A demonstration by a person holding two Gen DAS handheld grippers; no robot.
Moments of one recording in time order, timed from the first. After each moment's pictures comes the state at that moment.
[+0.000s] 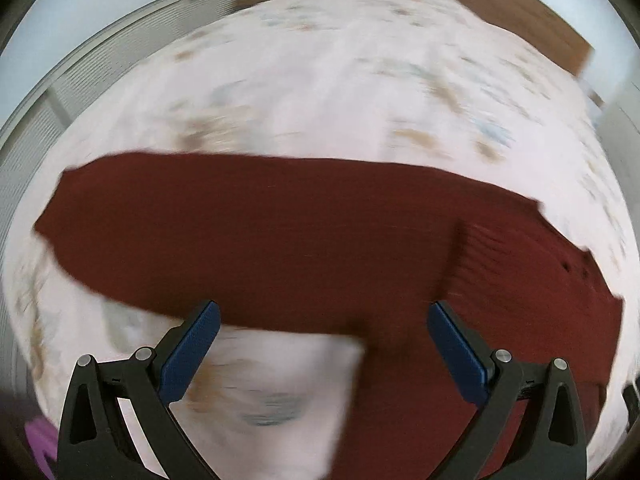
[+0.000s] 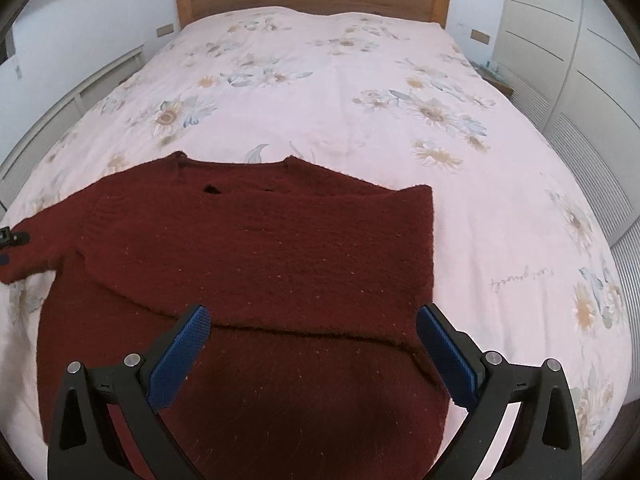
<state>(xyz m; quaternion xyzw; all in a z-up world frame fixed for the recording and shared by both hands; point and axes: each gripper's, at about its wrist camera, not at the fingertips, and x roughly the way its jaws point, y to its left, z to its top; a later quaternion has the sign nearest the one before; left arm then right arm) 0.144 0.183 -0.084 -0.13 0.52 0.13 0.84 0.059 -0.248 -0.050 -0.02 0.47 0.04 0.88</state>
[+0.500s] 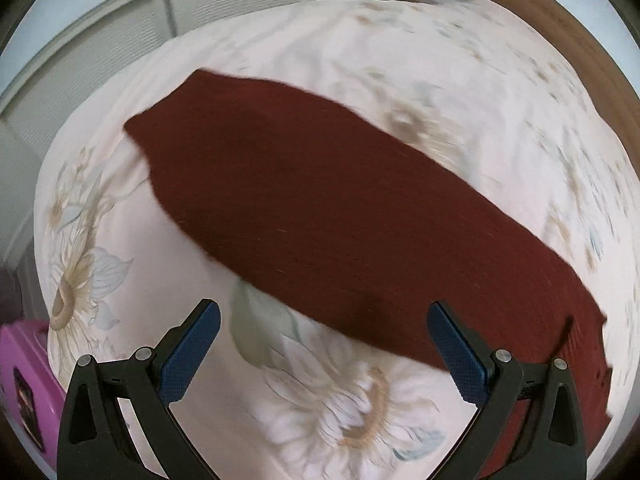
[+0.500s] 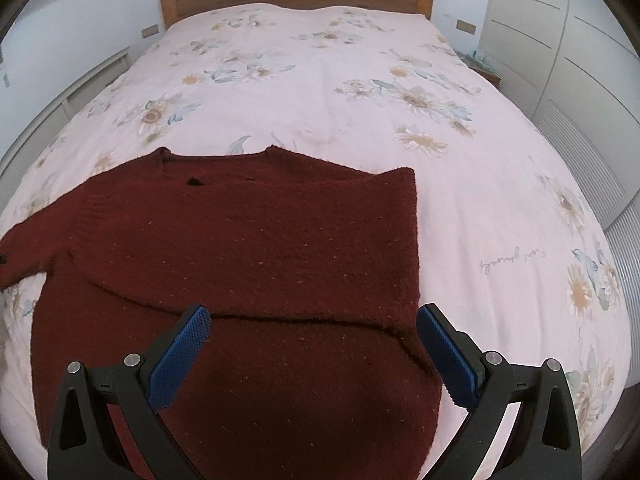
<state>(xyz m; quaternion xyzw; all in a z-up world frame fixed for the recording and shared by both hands) 0.088 0.315 -0.096 -0.27 0.50 0.28 0.77 0.053 -0.256 -0.056 -0.01 0.48 0.01 0.88</state>
